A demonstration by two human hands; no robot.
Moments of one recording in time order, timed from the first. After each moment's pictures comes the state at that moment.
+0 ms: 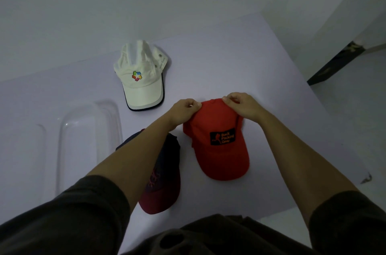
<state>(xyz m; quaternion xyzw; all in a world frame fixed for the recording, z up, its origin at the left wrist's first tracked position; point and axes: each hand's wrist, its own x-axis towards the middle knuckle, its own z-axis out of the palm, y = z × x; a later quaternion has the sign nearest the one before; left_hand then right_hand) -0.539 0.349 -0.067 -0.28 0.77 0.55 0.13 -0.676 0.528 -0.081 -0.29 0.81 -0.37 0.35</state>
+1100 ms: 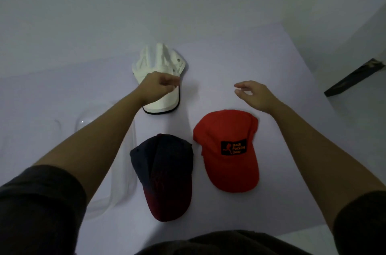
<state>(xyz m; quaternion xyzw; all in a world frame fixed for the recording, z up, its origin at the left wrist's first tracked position) -0.520 0.239 -0.005 -0.26 0.85 0.45 0.02 -0.704 0.490 -0.056 -0.33 0.84 -0.33 0.27</state>
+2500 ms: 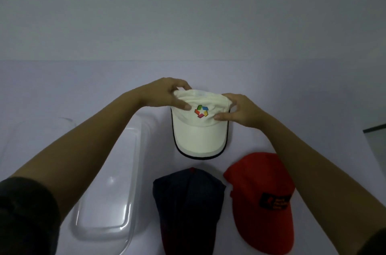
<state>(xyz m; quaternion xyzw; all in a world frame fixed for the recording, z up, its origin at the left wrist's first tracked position) -0.492 0.109 -0.004 -0.19 0.87 0.44 0.12 -0.661 0.308 -0.039 -0.49 0.70 -0.34 0.39</state>
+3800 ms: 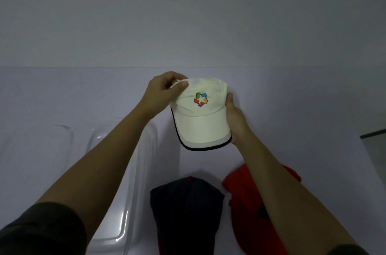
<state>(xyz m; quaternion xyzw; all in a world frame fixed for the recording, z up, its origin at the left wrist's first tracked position) -0.502 0.123 -0.017 -0.29 0.75 0.56 -0.17 -0.633 0.287 -0.057 -0.01 0.72 -0.53 0.45</state>
